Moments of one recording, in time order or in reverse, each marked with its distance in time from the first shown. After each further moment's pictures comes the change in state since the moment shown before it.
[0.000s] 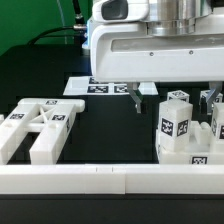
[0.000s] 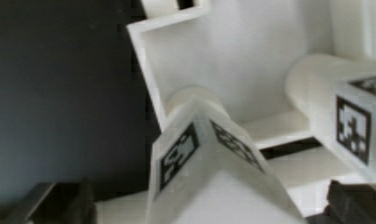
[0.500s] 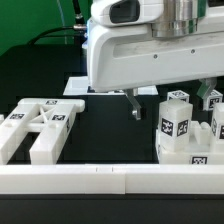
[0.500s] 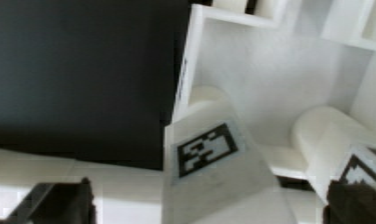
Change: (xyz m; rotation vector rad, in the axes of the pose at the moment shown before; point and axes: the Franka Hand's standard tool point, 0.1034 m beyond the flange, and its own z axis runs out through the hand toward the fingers) arm 0.001 0.006 0.001 -0.016 -0.003 -0.449
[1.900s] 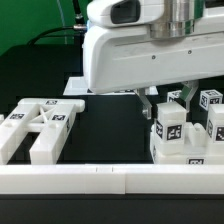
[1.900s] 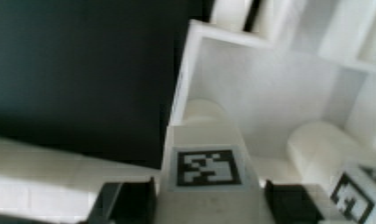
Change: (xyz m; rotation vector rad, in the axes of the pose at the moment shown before) arm -0.001 0.003 0.001 0.003 0.003 0.174
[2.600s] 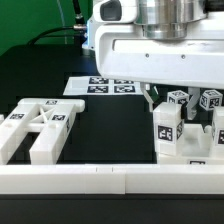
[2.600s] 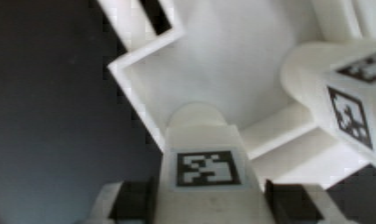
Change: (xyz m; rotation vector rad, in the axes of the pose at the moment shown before) arm 0.003 -0.008 0.001 0.021 -0.005 0.750
